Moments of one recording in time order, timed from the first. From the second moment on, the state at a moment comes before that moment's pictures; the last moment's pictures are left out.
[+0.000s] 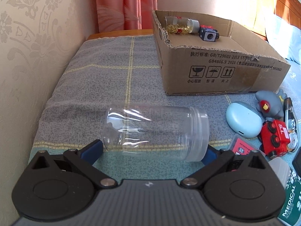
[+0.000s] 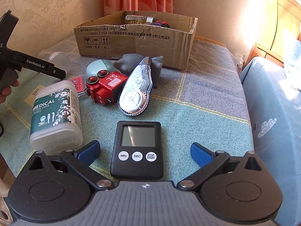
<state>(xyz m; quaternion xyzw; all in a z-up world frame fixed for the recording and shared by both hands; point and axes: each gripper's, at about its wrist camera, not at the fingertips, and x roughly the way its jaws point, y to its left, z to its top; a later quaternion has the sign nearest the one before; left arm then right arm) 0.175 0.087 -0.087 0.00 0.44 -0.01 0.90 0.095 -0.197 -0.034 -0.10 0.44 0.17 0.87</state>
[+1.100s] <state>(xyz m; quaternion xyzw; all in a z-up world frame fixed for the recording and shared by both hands) 0.173 0.081 -0.075 0.04 0.37 -0.01 0.93 0.083 -0.187 -0.027 -0.11 0.42 0.20 0.88</state>
